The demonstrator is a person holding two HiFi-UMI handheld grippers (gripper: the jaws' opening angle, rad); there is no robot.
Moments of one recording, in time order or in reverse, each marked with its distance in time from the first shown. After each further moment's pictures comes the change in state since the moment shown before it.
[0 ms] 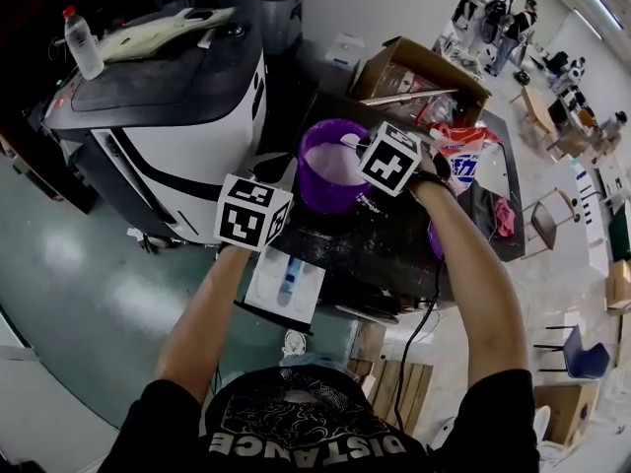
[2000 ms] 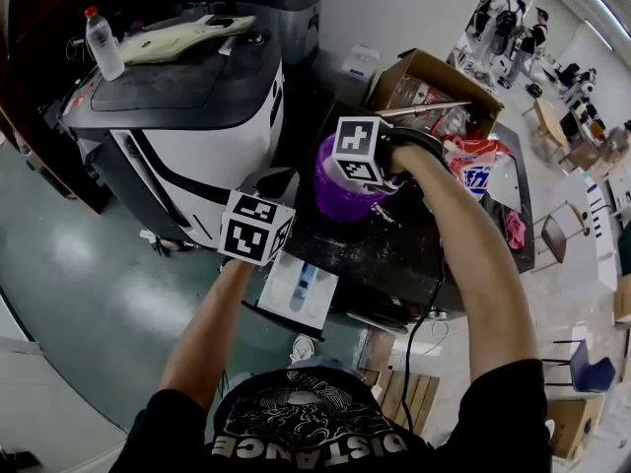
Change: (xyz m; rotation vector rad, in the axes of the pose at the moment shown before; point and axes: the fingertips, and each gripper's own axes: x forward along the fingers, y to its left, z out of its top) left arm -0.023 0.015 -0.015 0.008 0.014 0.046; right arm 0.011 0.061 -0.024 -0.101 0.516 0.504
